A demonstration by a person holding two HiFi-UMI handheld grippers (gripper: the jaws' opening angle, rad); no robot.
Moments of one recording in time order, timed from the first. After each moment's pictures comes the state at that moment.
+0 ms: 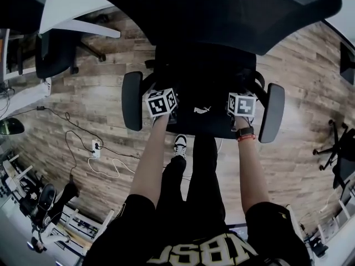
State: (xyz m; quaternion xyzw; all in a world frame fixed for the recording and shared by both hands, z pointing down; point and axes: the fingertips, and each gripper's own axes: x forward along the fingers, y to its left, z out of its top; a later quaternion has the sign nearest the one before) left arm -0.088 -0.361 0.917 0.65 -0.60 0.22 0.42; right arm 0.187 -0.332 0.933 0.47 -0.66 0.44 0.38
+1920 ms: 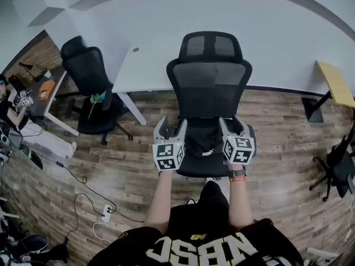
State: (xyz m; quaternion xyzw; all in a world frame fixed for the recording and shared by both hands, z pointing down) left arm -0.104 -0.240 0.386 0.81 -0.59 -0.01 0.04; right arm 0.101 -0.246 0.423 0.60 -0.79 0.12 0.05
